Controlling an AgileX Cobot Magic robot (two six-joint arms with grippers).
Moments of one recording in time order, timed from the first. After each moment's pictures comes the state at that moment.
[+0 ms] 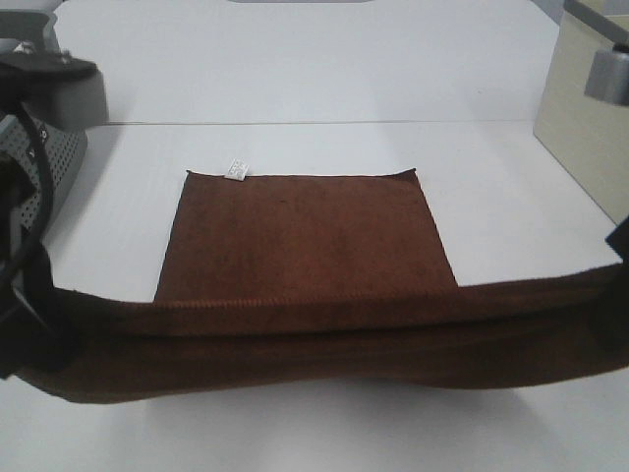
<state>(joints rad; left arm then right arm) -0.67 1.29 -1.01 -0.21 1.19 0.09 0.29 1.15 -0.86 0.35 1.22 -0.18</state>
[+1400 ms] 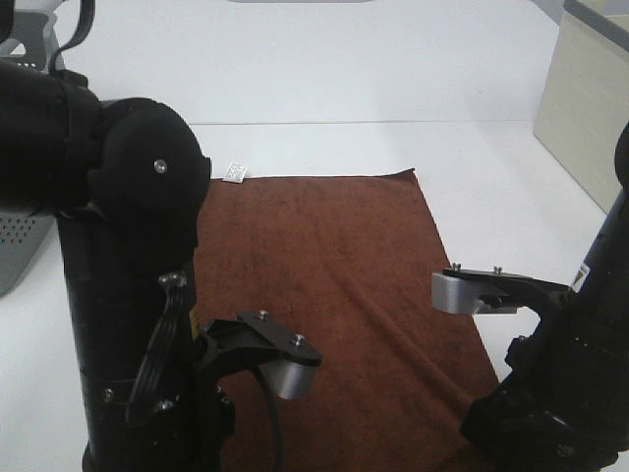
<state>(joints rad) -0.88 1.78 -1.01 -0.45 1.21 0.31 0.50 1.51 -0.64 0.57 1.03 -0.28</state>
